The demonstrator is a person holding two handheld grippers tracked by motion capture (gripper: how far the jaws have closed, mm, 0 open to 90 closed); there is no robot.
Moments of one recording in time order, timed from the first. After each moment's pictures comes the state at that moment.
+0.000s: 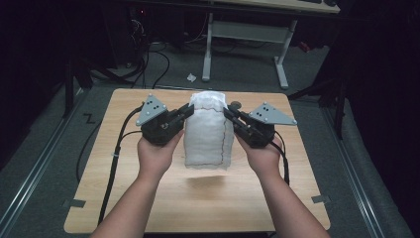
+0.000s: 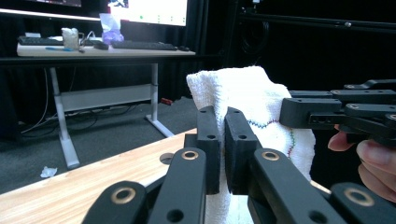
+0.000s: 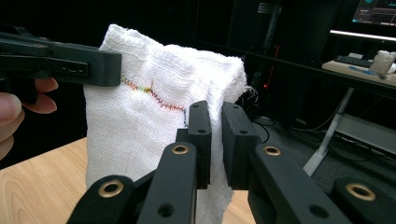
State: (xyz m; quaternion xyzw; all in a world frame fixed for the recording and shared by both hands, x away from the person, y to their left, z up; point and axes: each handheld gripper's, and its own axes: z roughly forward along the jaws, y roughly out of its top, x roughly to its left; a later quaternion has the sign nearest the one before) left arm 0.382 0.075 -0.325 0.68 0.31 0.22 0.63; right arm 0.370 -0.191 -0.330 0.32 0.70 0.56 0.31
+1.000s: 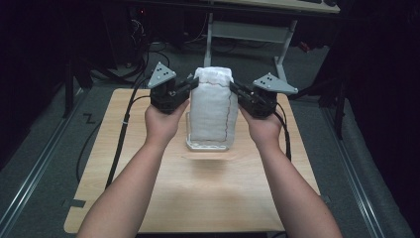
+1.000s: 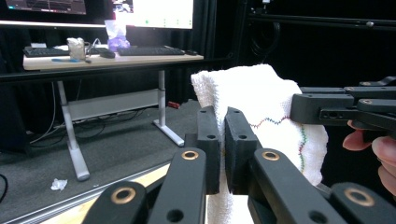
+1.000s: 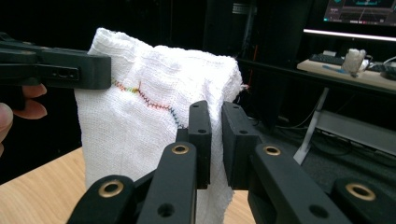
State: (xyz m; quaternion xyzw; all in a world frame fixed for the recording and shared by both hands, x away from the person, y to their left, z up) left arm 0.460 0.062 -0.300 0.68 0.31 0.23 0.62; right arm 0.436 -0.204 -0.306 0.35 0.68 0.56 0.32
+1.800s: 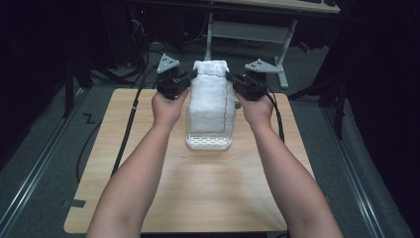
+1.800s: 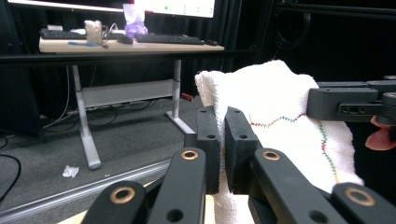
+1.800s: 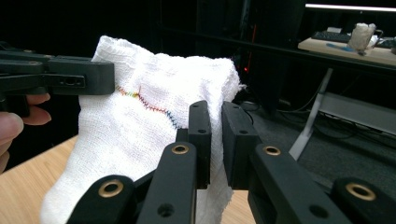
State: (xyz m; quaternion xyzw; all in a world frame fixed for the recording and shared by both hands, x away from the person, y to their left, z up) left arm 0.534 0.055 -0.332 0.68 0.35 0.23 0.60; right arm 0.512 -0.203 -0.321 0.38 0.69 0.53 0.30
